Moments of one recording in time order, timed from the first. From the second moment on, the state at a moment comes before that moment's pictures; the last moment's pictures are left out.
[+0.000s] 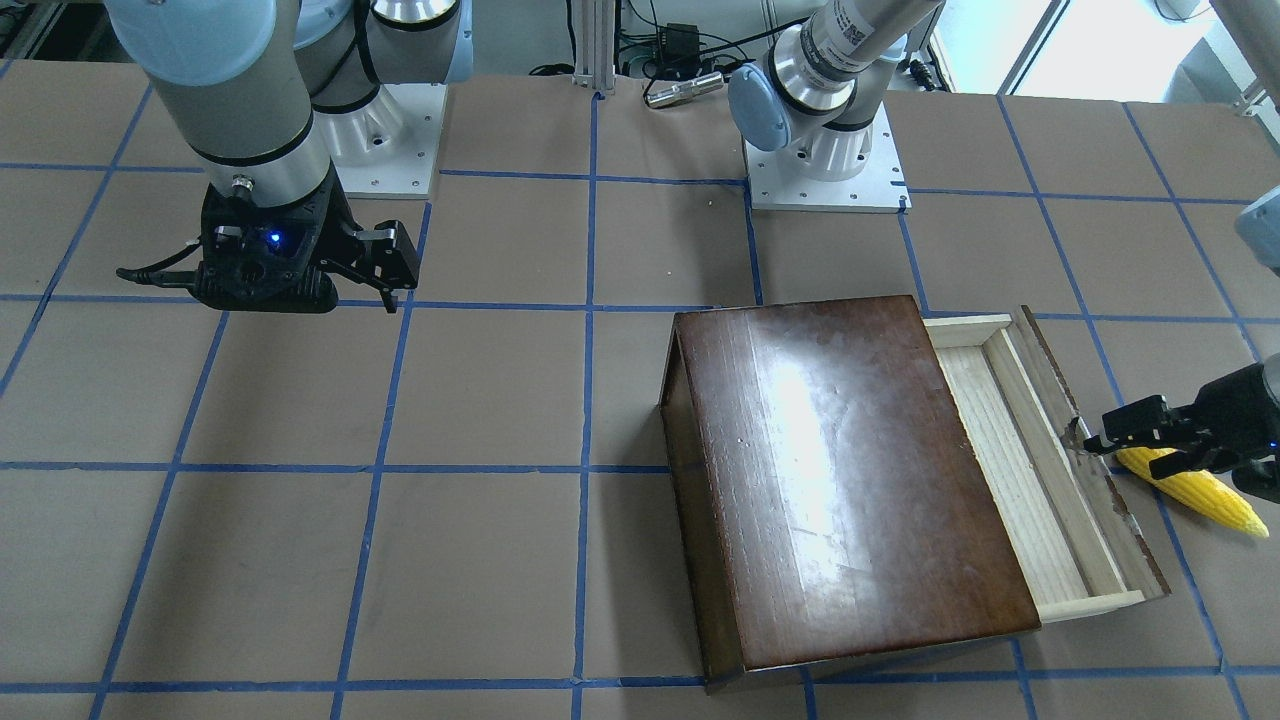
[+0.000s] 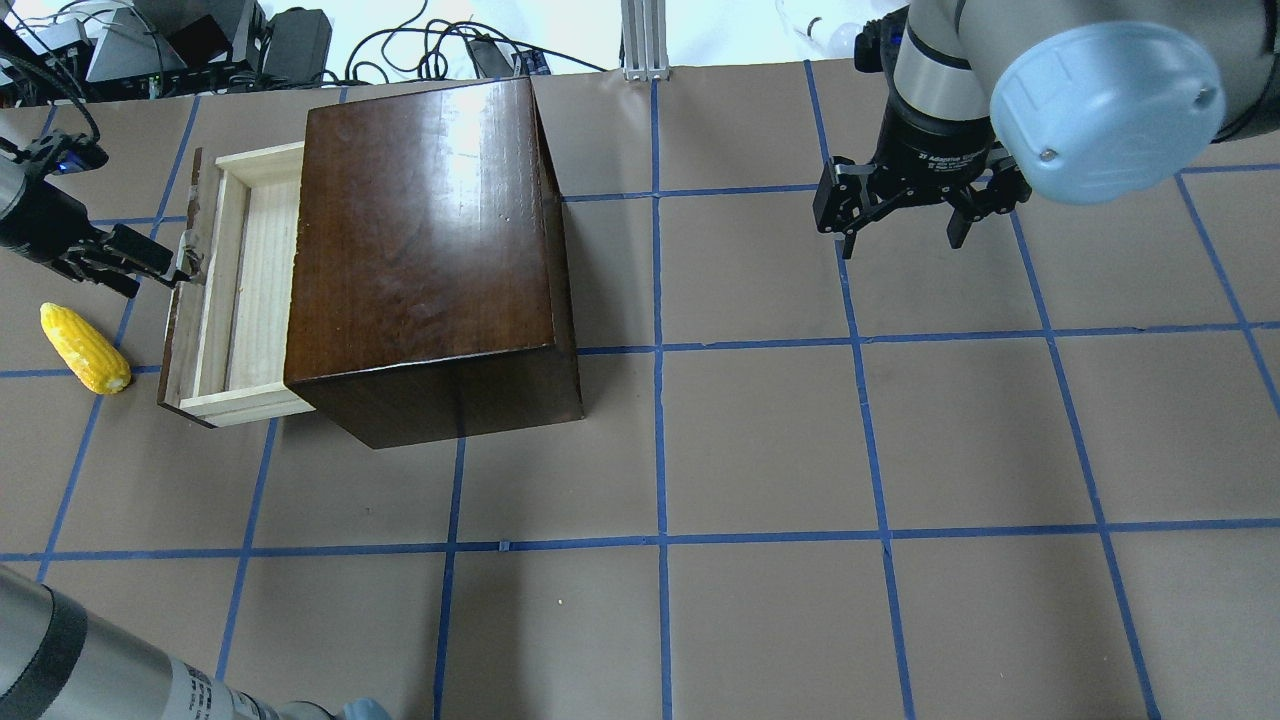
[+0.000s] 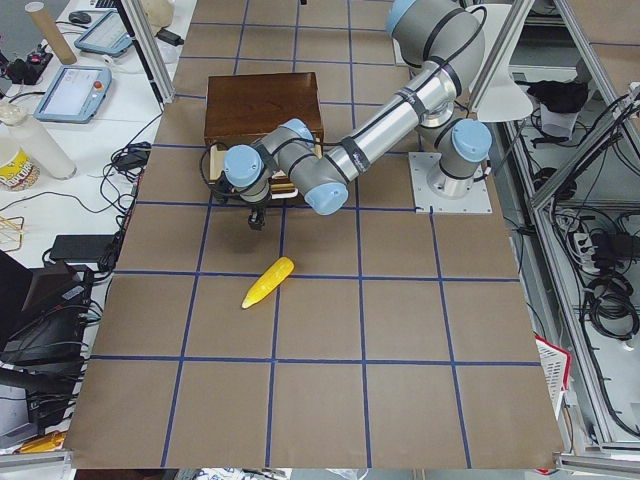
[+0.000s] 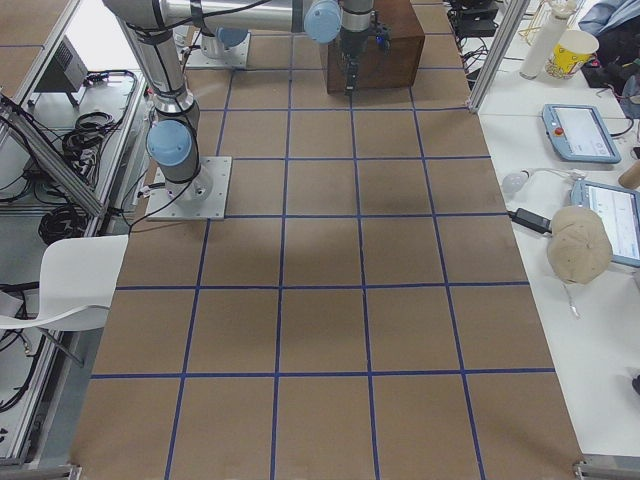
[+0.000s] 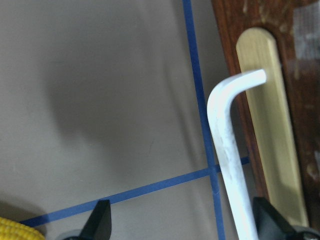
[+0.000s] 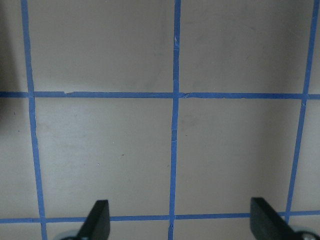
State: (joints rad) left arm -0.94 -2.02 -1.50 -1.37 1.38 0.81; right arm 1.65 -1.48 1.58 -1.63 -1.63 0.06
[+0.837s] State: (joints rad) left arm -0.82 -2.00 -1.48 -1.34 1.50 0.68; right arm 1.65 -1.48 1.58 -1.63 -1.63 0.06
